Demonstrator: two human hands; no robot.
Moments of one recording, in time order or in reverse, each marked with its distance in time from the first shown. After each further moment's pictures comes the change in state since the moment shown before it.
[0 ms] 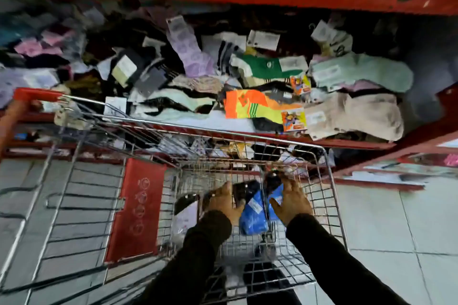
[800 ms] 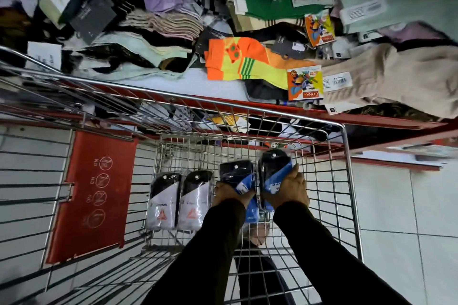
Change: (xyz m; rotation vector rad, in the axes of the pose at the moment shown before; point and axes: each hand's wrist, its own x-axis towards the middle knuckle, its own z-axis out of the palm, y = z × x) left_hand 0.089 0.003 0.122 -0.371 0.018 -0.531; right_hand 0.056 0.027 0.055 0.172 -0.110 0.301
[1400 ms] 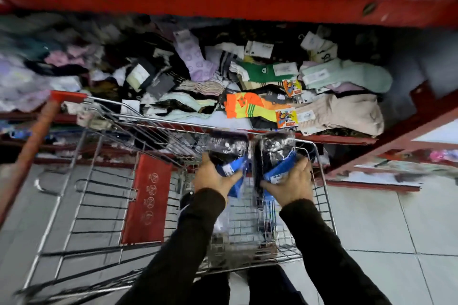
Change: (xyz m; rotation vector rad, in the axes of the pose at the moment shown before) left_hand -0.175 0.026 -0.200 -0.040 0.350 0.527; right_hand -0.156 -0.055 -0.114 0.311 0.299 -0.244
